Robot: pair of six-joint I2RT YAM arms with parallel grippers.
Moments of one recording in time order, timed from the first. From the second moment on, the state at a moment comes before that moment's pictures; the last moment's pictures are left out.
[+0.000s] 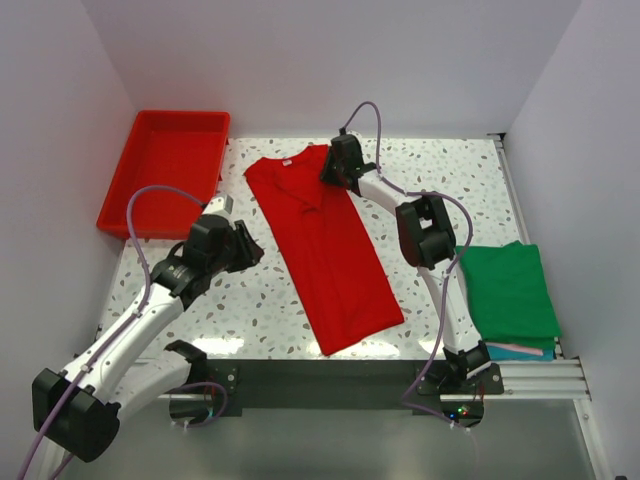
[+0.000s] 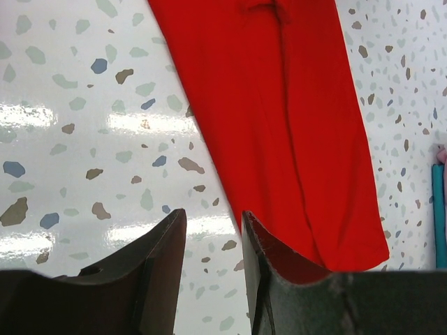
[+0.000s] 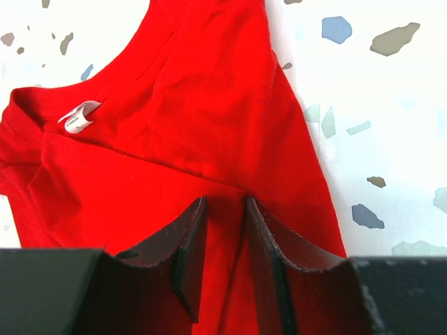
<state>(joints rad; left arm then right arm) -0.44 0.93 0.72 -0.46 -0.06 -0.64 0.46 2.51 2.05 -0.17 0.09 0.62</state>
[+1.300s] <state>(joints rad) -0.44 0.93 0.69 -0.45 -0.06 -0.62 0.46 2.46 1.97 -0.07 -0.10 0.70</state>
